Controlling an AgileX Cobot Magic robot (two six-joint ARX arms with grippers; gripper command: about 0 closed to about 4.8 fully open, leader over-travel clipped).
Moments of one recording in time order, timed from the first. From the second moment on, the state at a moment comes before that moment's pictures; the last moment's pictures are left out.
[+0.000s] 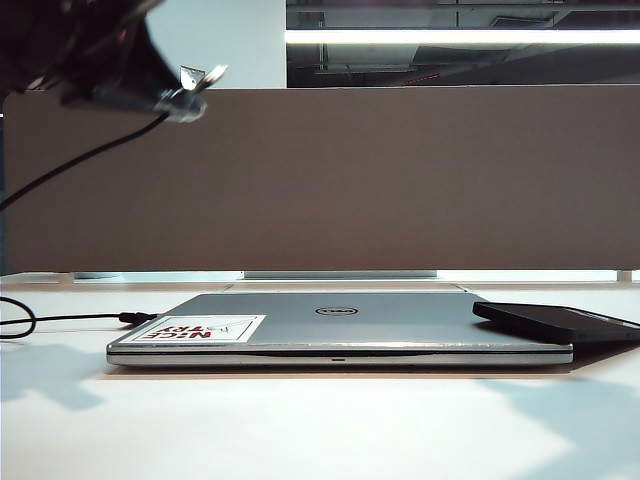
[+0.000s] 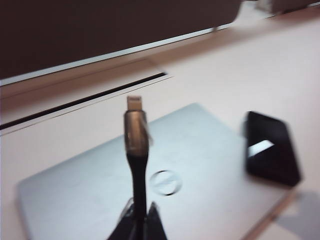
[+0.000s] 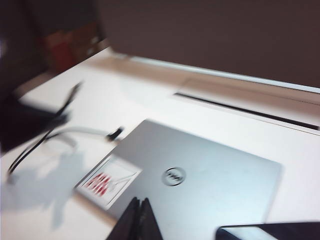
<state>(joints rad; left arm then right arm) -0.57 0.98 0.54 0.21 0.12 -0.02 0.65 0.50 0.70 -0.38 0.05 0.13</state>
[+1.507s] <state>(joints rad) -0.70 0.99 0.54 0.13 0.12 -0.24 0.17 0.82 0.49 -0.35 -0.29 0.73</state>
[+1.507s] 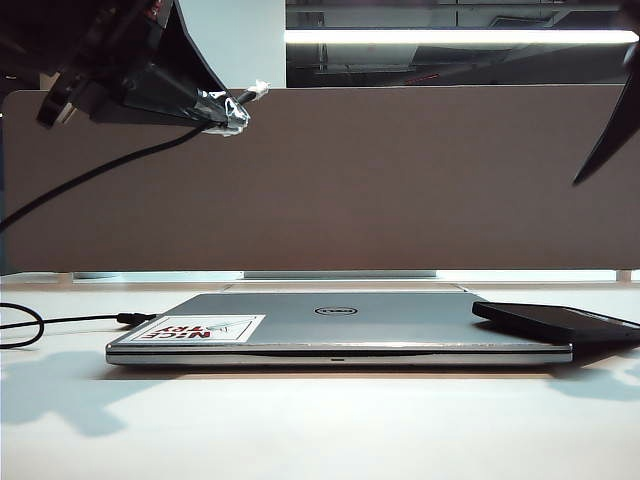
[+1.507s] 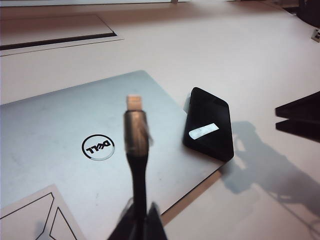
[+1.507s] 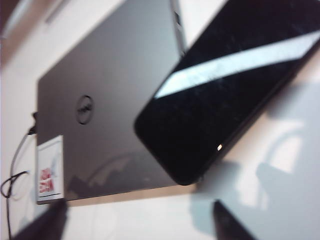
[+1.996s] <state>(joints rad) -0.70 0.99 0.54 0.13 0.12 -0.24 0.12 1.05 0.50 -0.23 -0.33 0.76</state>
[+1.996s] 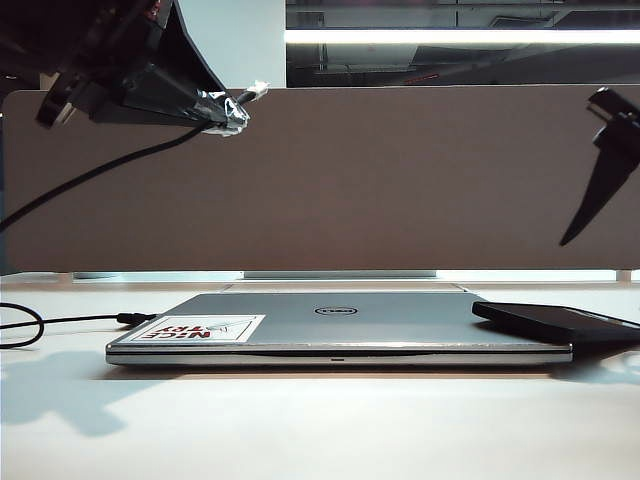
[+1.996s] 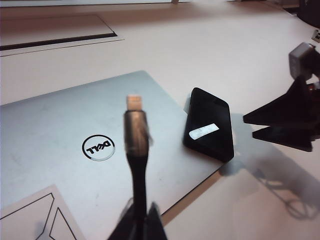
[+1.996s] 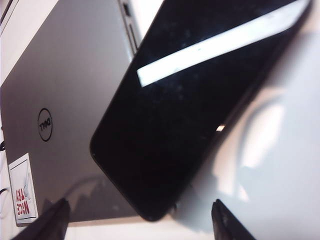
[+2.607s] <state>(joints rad) -0.70 0.99 0.54 0.14 0.12 -0.24 0.11 1.22 0.50 -0.09 -0.37 0.76</state>
